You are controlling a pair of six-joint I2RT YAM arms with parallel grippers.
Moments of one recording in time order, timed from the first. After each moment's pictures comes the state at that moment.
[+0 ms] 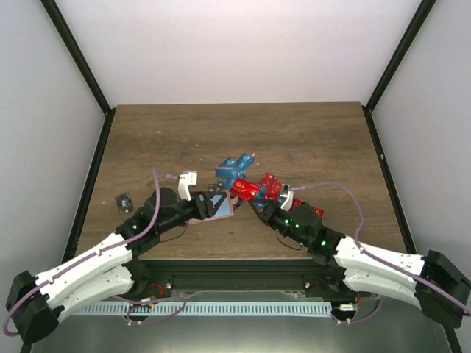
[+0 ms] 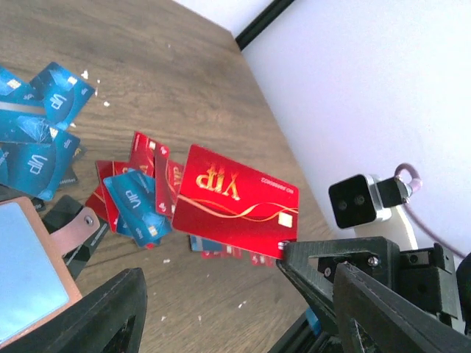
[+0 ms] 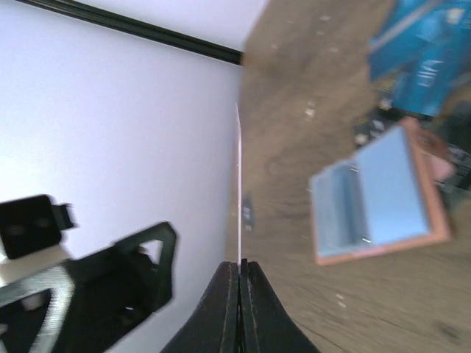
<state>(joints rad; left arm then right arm) -0.84 0.83 0.53 0.00 0.08 -0.80 0.95 0.87 0.29 0.37 0.08 1.29</state>
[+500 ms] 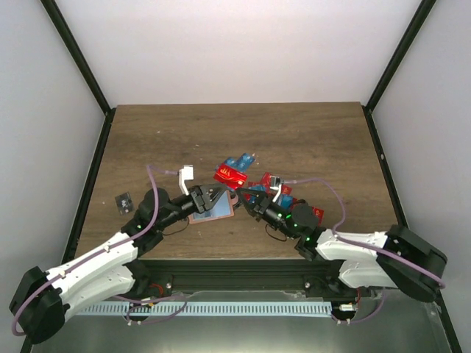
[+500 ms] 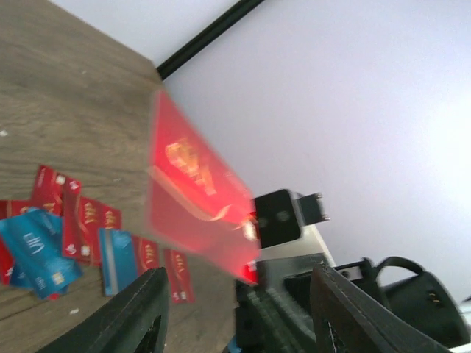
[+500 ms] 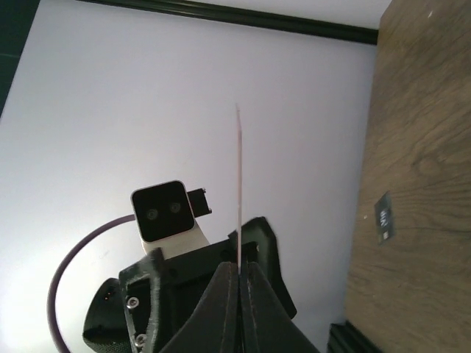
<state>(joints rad) -0.75 0.86 0.42 0.38 0.25 -0.96 0.95 1.17 0.30 1.04 -0.01 1.41</state>
